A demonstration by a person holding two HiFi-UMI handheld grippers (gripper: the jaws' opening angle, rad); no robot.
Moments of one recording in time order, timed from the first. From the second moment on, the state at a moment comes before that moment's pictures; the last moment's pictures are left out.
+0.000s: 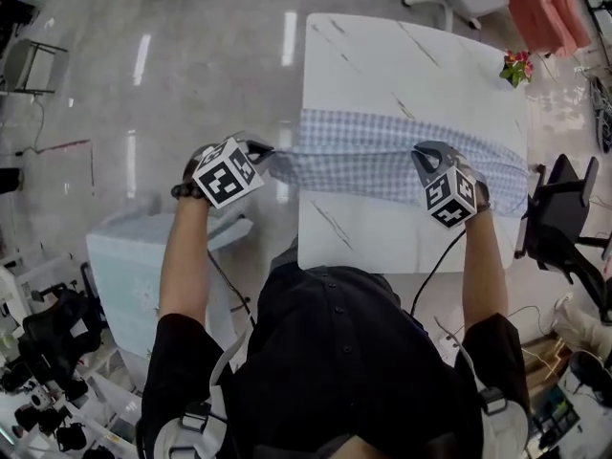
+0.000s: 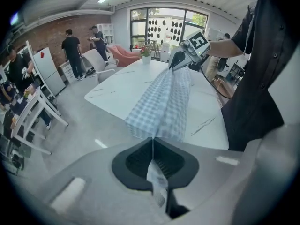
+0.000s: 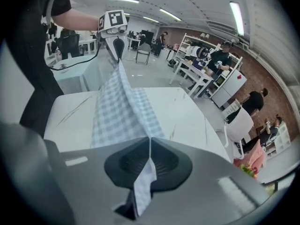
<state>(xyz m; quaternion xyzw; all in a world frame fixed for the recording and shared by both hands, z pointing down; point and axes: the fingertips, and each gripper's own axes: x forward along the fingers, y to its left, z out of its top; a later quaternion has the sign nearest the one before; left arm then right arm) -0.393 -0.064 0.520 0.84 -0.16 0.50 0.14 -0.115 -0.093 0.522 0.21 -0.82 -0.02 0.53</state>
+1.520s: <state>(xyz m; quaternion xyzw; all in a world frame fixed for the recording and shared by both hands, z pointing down) -0.399 -0.178 0.648 0.83 -0.07 0.50 0.24 -0.131 -0.184 0.614 0.24 -0.76 0.08 0.59</state>
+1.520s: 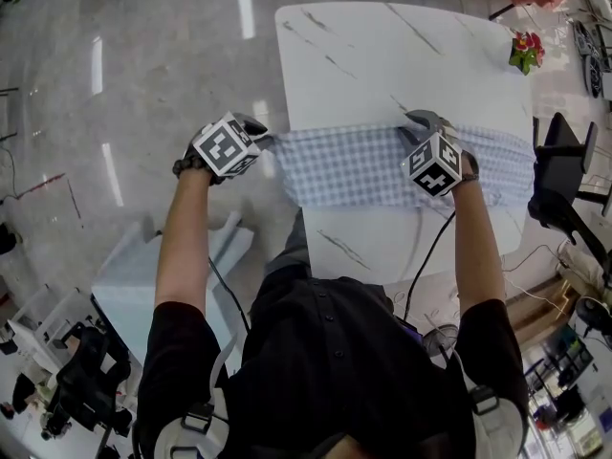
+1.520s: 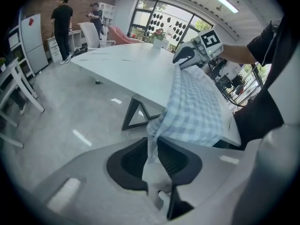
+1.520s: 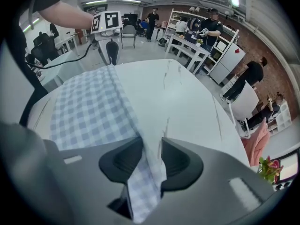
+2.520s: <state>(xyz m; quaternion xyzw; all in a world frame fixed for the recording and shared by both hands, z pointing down) -0.372 -0.125 0.580 0.87 -0.17 0.42 0.20 -0.179 -0.137 0.576 0.24 -0.82 0.06 0.51</state>
